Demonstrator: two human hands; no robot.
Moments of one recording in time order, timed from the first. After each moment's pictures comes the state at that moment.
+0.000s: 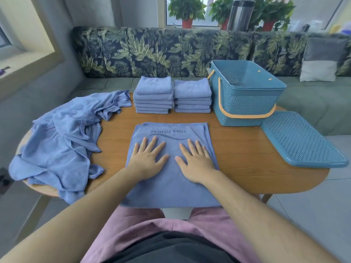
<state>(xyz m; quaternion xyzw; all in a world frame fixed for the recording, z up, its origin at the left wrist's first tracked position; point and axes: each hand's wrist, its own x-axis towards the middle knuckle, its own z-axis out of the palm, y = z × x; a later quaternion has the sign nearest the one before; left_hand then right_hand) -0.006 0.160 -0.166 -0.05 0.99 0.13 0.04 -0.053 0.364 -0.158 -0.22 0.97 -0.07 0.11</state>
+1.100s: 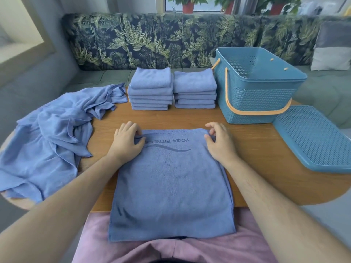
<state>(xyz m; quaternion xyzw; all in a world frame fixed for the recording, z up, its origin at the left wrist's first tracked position) -0.070 0.080 -0.173 -0.02 0.96 0.19 -0.21 -0.159 0.407 -0.181 -0.20 0.89 -0.37 -0.17</state>
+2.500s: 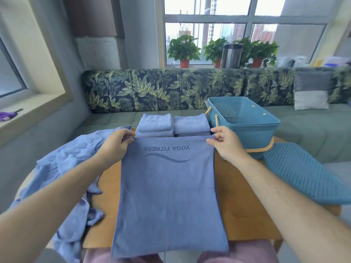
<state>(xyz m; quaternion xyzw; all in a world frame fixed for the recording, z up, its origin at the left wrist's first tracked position) -0.069 0.059 -0.030 -0.07 0.92 0.32 -0.22 -0.175 0.418 -0.043 -0.14 0.85 -0.51 -0.08</state>
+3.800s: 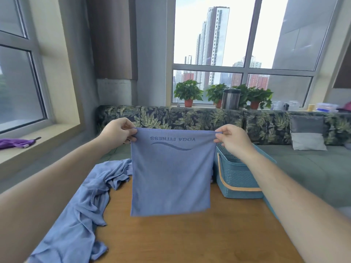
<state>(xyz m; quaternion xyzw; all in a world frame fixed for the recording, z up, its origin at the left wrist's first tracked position) -0.062 0.042 0.128 -0.07 0.86 0.43 -0.25 -0.161 0.408 0.117 -0.17 0.85 -0.49 -0.15</state>
